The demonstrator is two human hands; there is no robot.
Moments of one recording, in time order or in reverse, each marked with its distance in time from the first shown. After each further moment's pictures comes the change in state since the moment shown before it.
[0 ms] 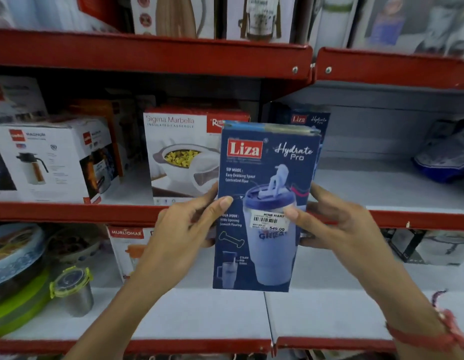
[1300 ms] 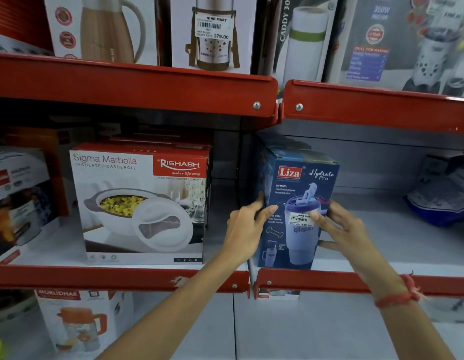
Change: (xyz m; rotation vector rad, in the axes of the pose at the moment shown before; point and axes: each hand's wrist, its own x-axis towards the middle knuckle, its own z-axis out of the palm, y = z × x) left_hand 0.205 -0.057 0.149 0.281 -0.024 0.039; right_hand 0.155 0.116 -0.128 -0.111 0.221 0.213
